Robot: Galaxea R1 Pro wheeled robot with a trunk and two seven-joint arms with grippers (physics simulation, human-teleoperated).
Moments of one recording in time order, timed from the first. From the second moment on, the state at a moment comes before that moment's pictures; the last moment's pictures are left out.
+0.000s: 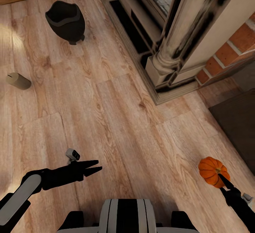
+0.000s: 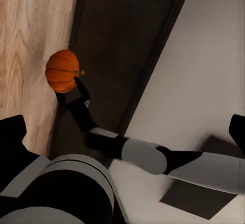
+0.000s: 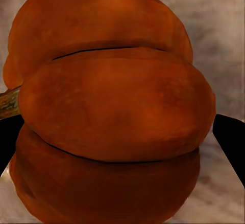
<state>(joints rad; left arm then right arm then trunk) -0.32 0.44 -0.23 -1.52 1.38 0.99 -0.62 -0.49 -0.46 -0.22 -0.11 -1.22 0.22 1.11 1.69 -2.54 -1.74</state>
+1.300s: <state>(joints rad) -0.32 0.51 -0.23 -1.52 1.42 1.00 -0.62 -0.49 -0.46 -0.17 -0.29 -1.12 0.27 1.12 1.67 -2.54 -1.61</state>
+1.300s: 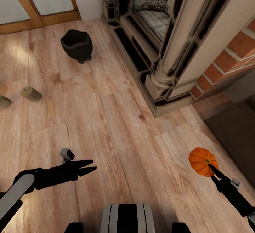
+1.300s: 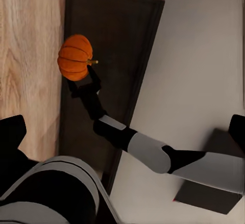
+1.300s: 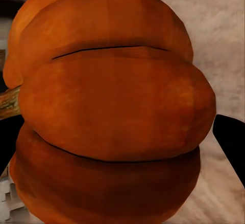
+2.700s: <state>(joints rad) -0.32 0.55 -0.17 -1.47 1.48 1.00 -0.62 -0.49 -0.46 -0.16 -0.30 -1.12 0.27 1.11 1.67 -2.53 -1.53</state>
